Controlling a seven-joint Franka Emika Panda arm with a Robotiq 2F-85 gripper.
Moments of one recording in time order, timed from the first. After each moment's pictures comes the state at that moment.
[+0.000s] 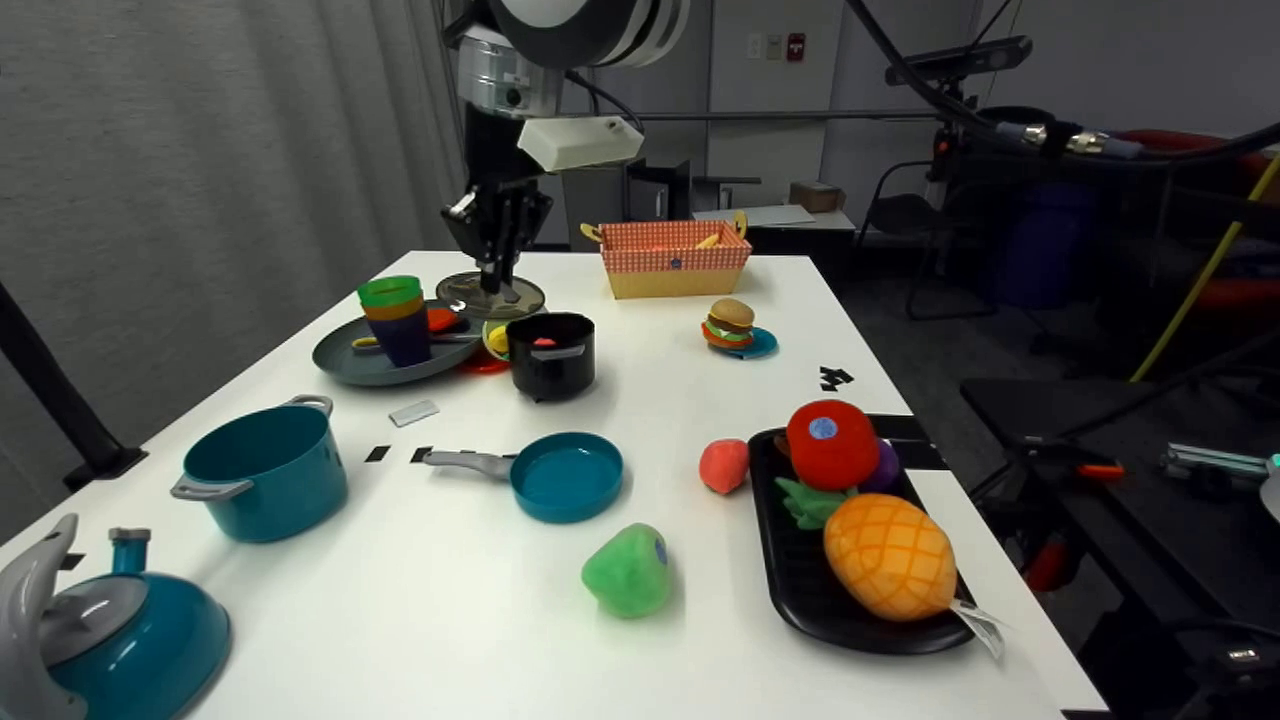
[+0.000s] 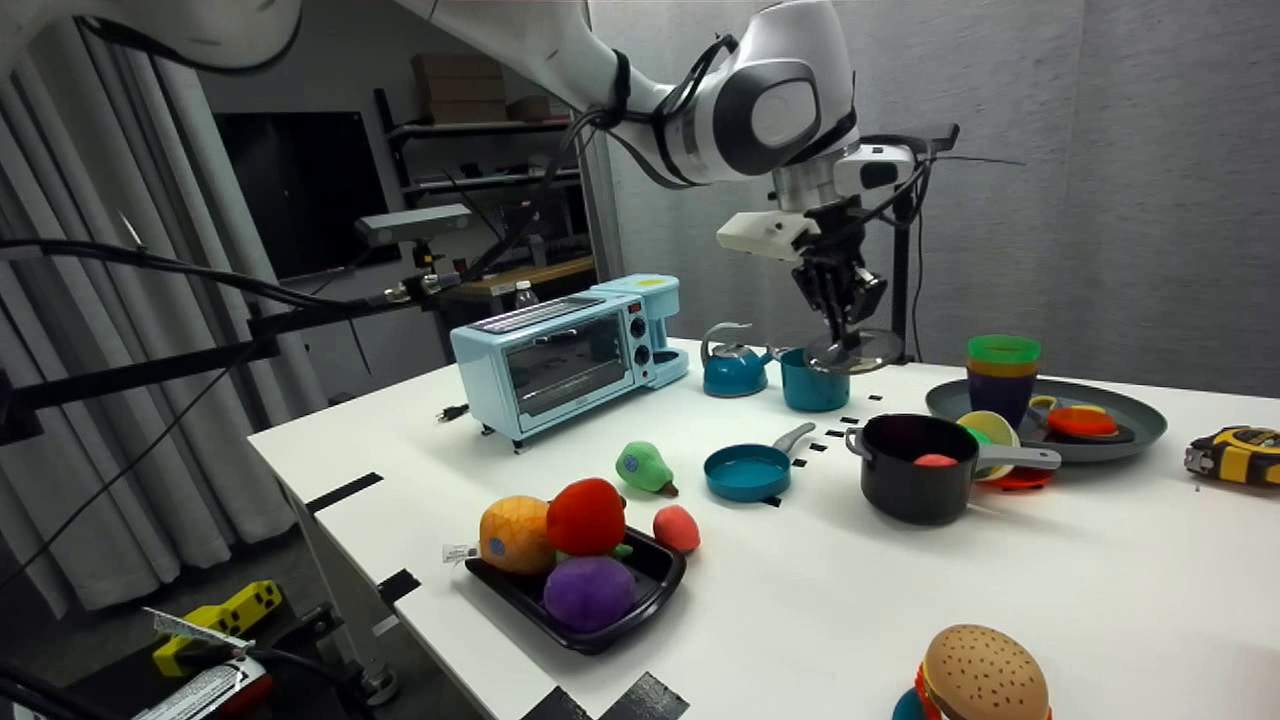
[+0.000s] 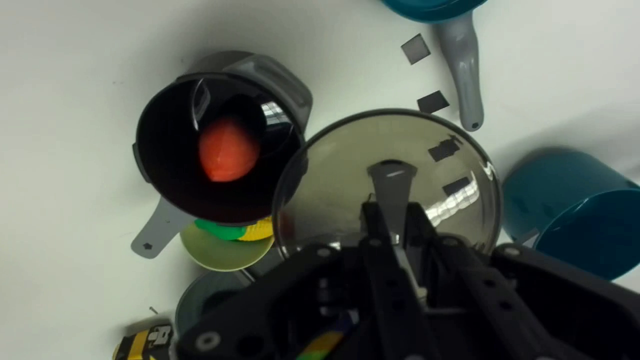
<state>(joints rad) -0.14 0.70 -0.11 -1.40 0.11 2.35 0.16</state>
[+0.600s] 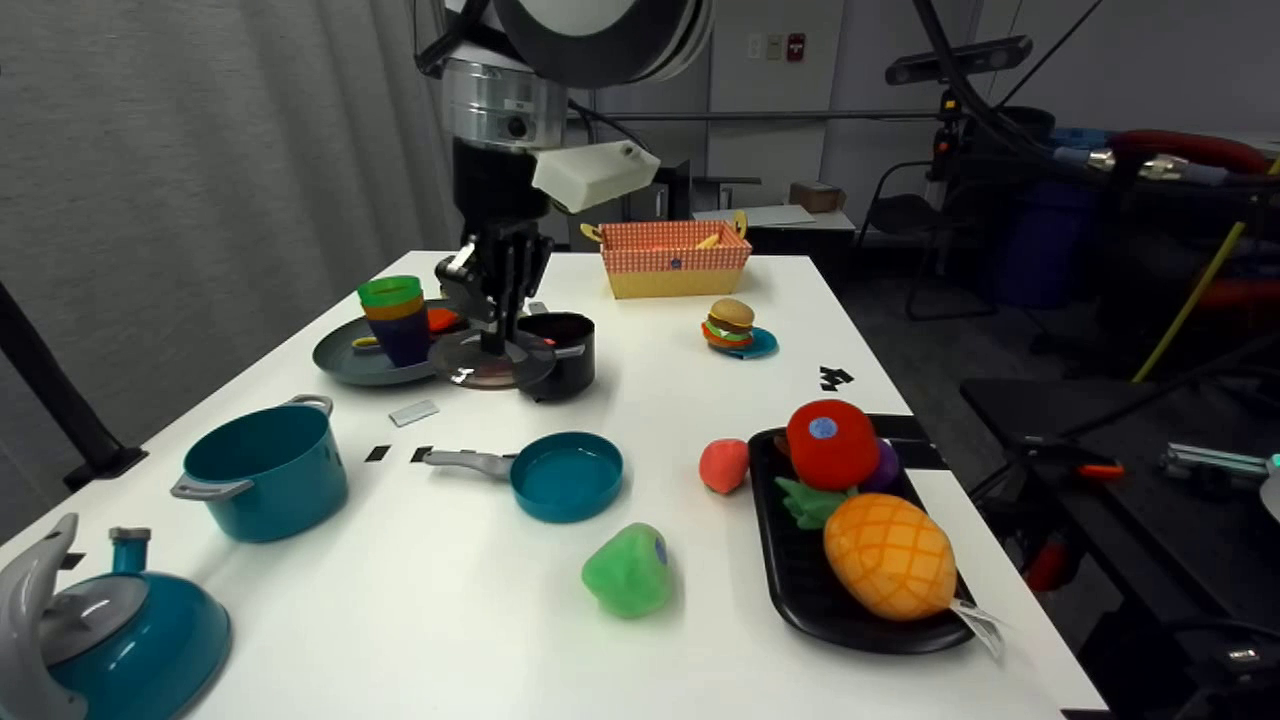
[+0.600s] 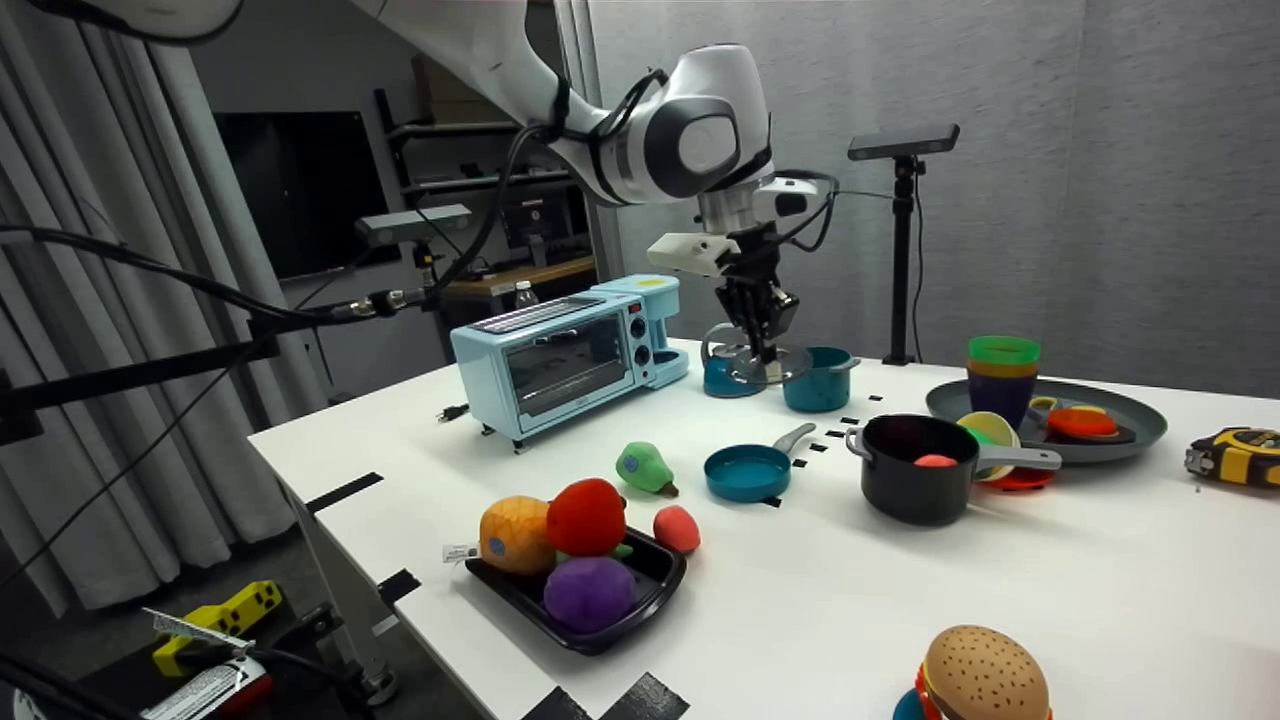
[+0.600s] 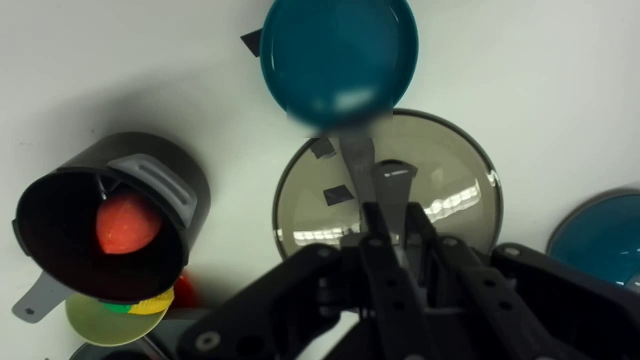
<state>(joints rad) -0.05 0.61 -0.07 -1.58 0.08 2.38 0.15</state>
